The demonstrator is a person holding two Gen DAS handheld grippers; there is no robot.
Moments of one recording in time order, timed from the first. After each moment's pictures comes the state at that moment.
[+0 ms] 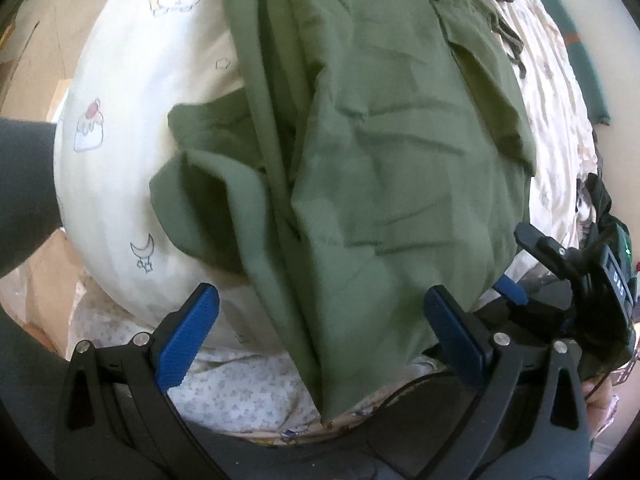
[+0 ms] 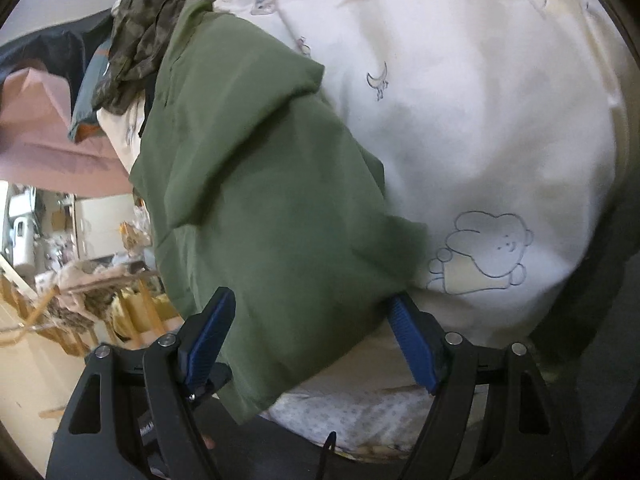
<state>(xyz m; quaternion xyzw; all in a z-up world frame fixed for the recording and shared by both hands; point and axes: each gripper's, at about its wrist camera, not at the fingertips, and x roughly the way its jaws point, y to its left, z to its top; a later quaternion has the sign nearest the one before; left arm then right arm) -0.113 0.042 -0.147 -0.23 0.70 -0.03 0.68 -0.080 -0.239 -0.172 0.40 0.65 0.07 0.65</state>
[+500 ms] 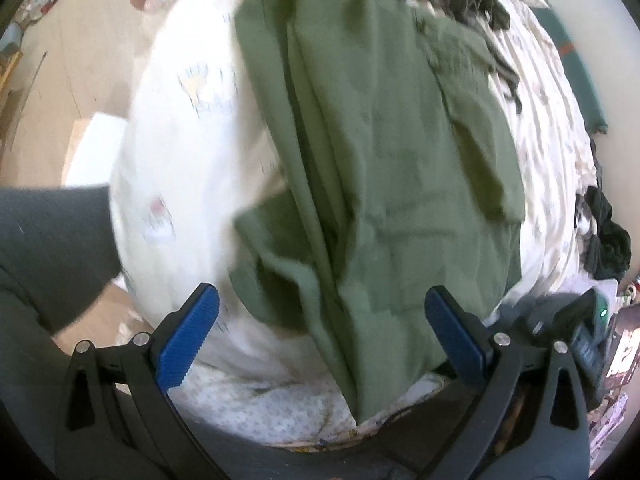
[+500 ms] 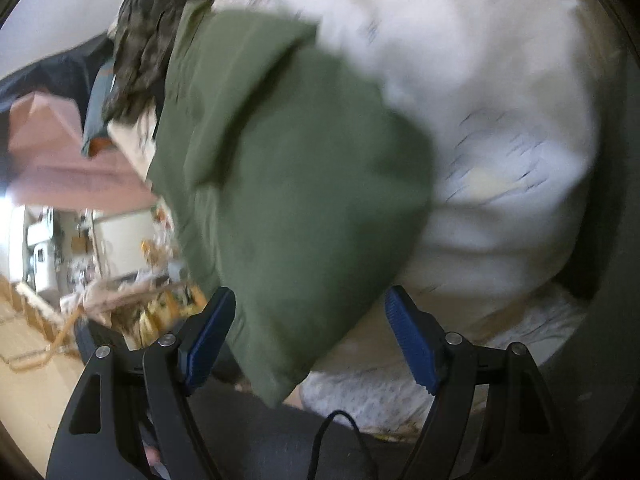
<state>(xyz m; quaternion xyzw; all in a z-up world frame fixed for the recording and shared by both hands) -0.075 0.088 -0.104 -0.20 0.67 -0.02 0.72 -0.112 -0.215 -0.166 0.45 0.63 0.08 0.63</state>
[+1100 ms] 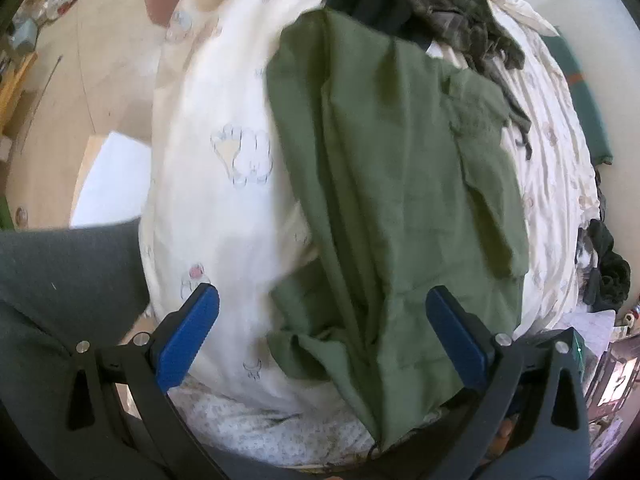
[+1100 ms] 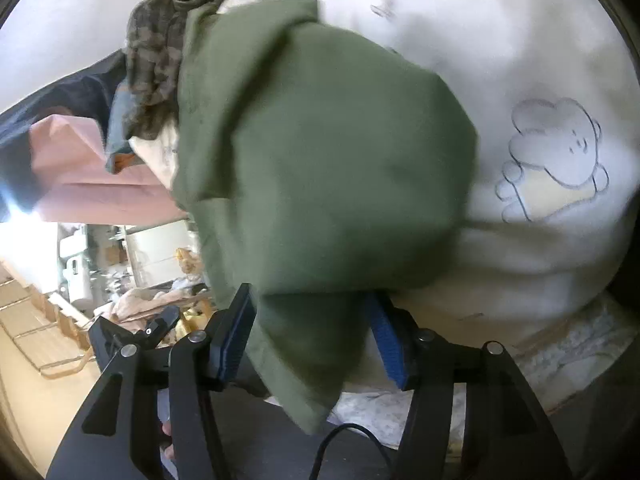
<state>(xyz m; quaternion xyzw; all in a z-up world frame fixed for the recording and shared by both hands) -0.051 0.119 -0.100 -0.22 0.65 0.01 0.73 -0.104 -0.217 -0.190 0.51 0.59 0.09 0.62</state>
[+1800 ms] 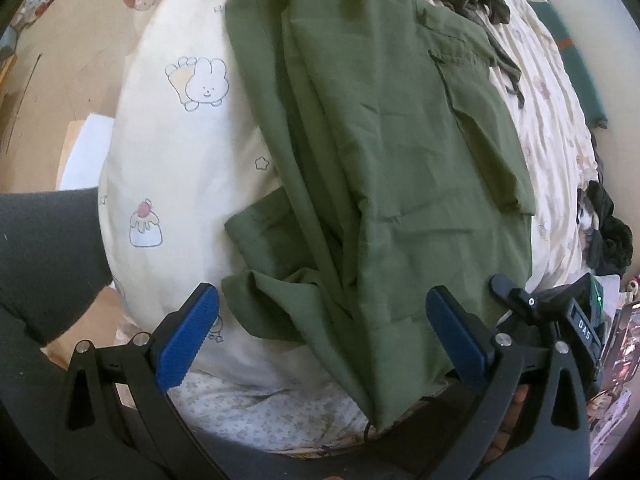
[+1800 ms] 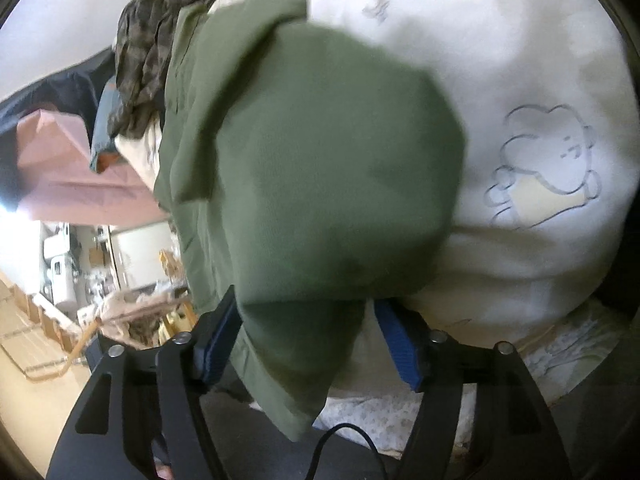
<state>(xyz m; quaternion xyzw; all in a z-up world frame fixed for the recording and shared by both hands) -0.077 0.082 -0.122 -0.20 0.68 -0.03 0.71 -0.100 -0.218 -0.189 0.49 0.60 0.07 0.63</state>
